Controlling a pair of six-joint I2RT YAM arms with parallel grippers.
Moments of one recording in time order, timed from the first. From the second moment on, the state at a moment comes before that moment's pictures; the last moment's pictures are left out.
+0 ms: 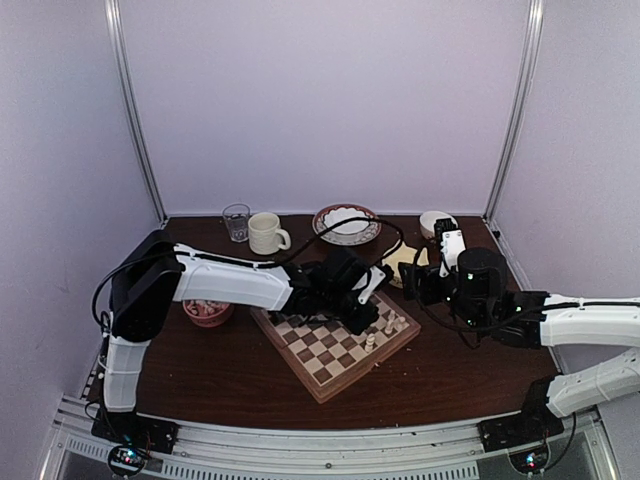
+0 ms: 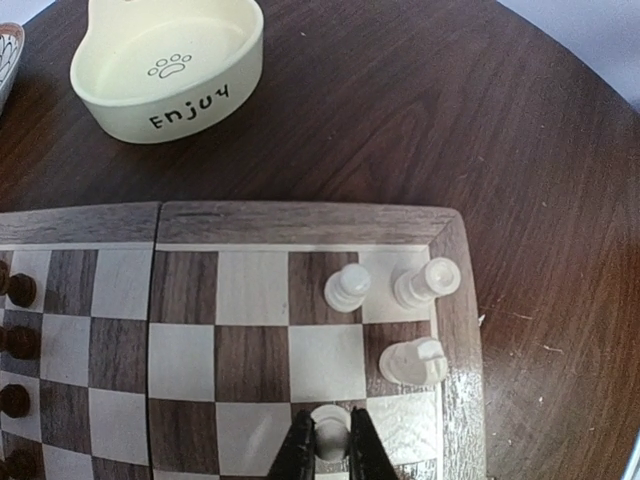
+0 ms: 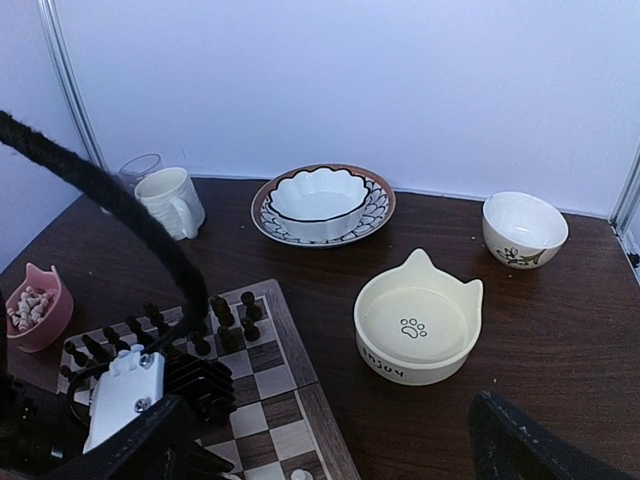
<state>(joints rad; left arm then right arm) -1.07 2.15 1.55 -0.17 0.05 -0.14 0.88 1.10 0.60 0.20 0.56 0.28</state>
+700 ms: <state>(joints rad) -1.07 2.21 1.64 -0.20 0.09 -0.14 0.88 0.96 0.53 0.22 0.64 0.30</state>
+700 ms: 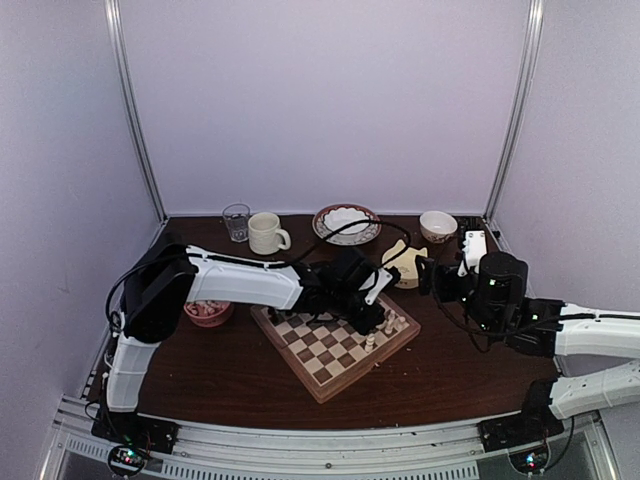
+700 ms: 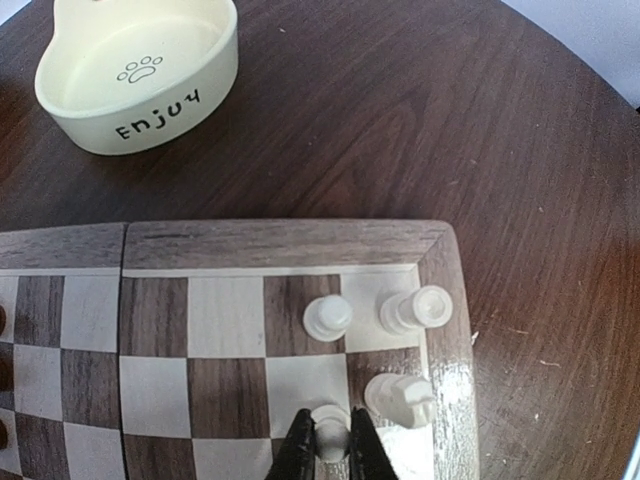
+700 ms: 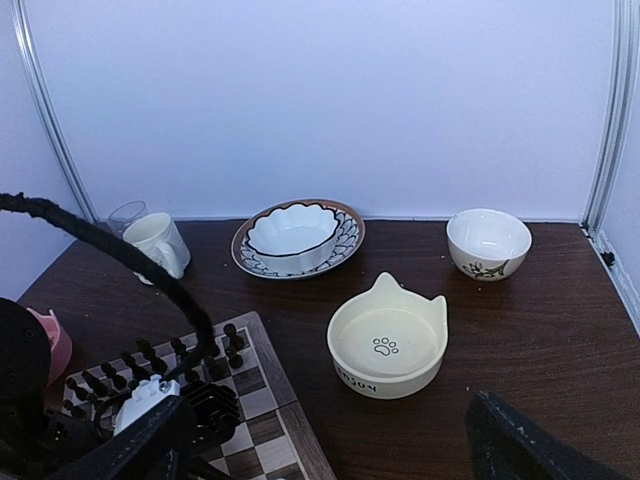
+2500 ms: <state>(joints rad) -1.07 2.25 1.71 -0.26 0.05 -0.10 0.88 0.97 0.53 0.24 0.64 0.29</state>
